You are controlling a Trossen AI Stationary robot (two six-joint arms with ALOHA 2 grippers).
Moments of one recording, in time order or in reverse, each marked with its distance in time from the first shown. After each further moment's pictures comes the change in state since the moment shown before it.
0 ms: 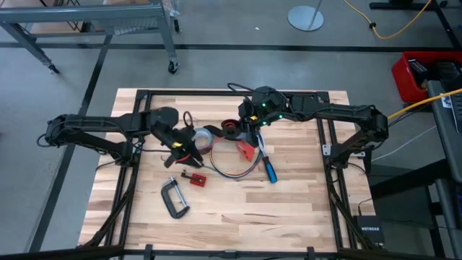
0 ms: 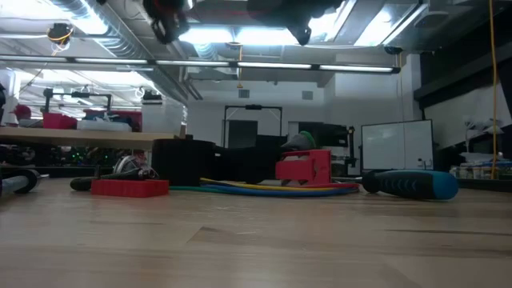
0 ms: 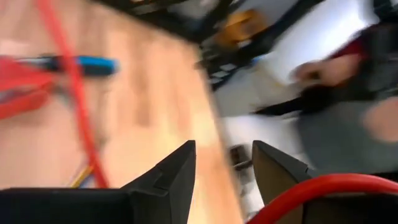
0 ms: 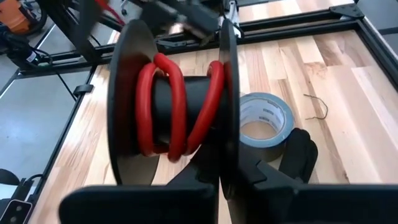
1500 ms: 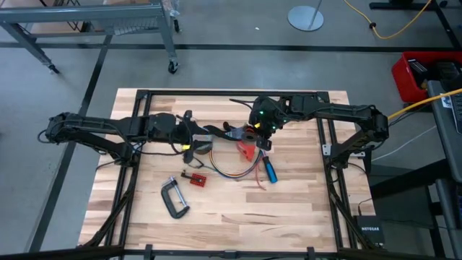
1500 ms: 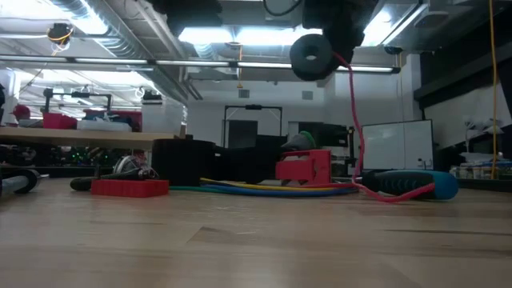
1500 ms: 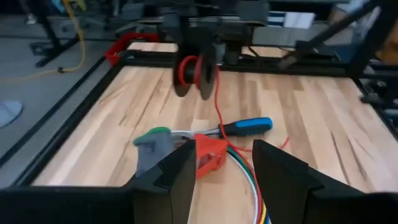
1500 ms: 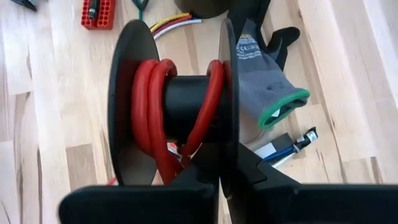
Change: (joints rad) left arm -0.090 0.002 0.000 0.110 -0.731 0.318; right arm 0.000 0.000 0.000 -0.494 0.209 0.000
